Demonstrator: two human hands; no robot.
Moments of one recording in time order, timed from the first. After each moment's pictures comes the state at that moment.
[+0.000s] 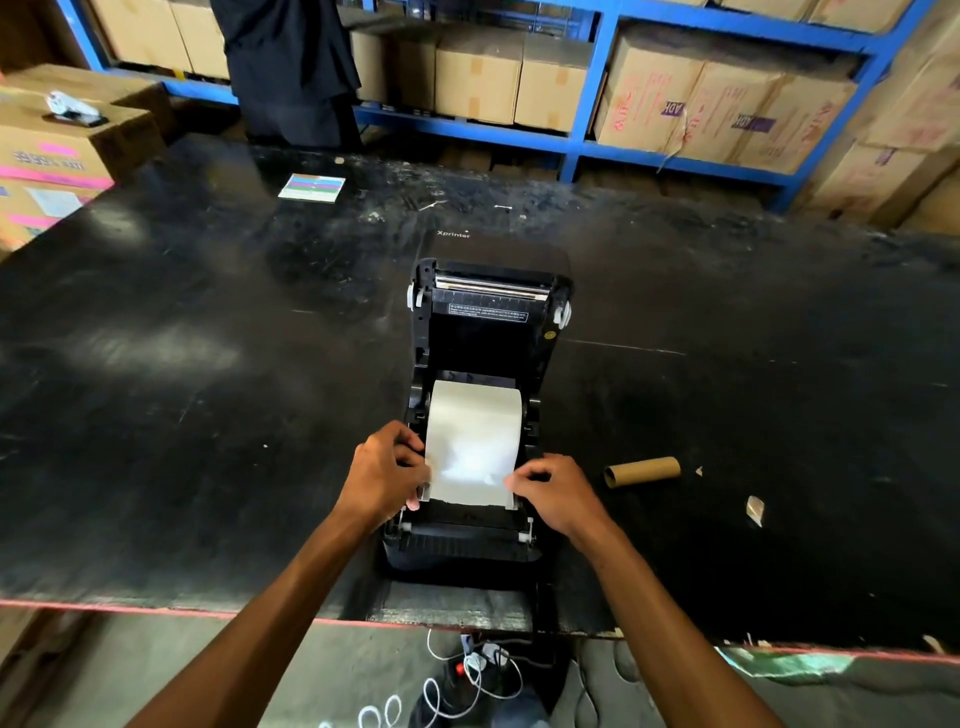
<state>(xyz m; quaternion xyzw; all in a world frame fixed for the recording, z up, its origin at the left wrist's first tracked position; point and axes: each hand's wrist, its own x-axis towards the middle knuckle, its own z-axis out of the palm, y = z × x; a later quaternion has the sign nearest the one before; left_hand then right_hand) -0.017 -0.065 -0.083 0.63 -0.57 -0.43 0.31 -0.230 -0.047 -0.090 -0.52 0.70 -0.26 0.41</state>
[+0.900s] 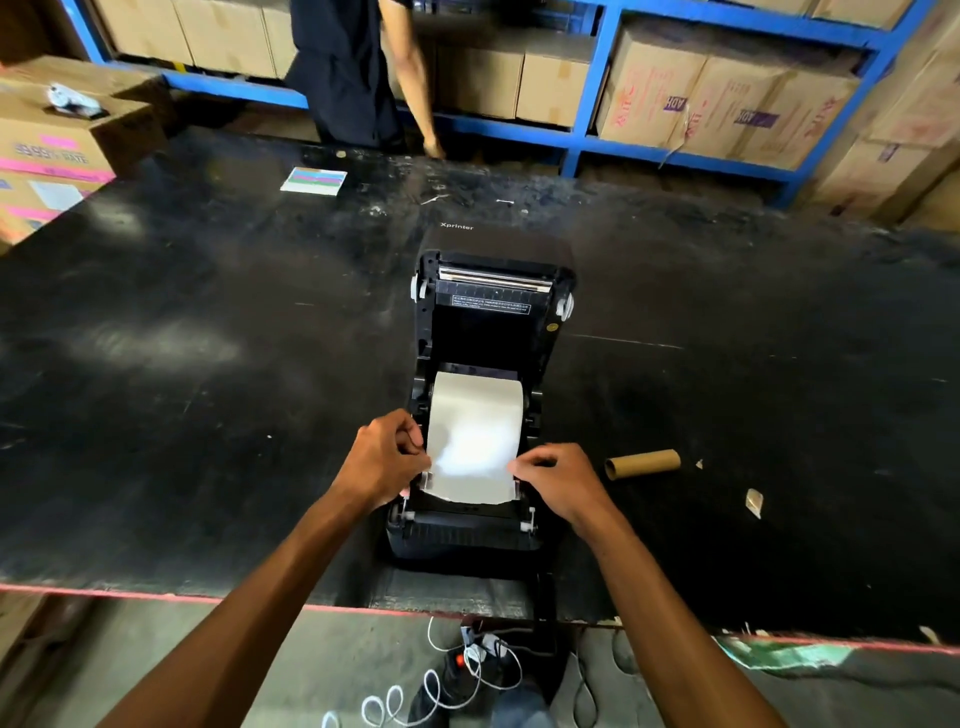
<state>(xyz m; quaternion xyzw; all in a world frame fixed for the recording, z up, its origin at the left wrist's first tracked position) -0.011 -0.070 -0.079 0.62 -0.63 -0.38 0.27 -0.231 -0.049 -0.088 -0.51 0.70 -0.27 0.41</state>
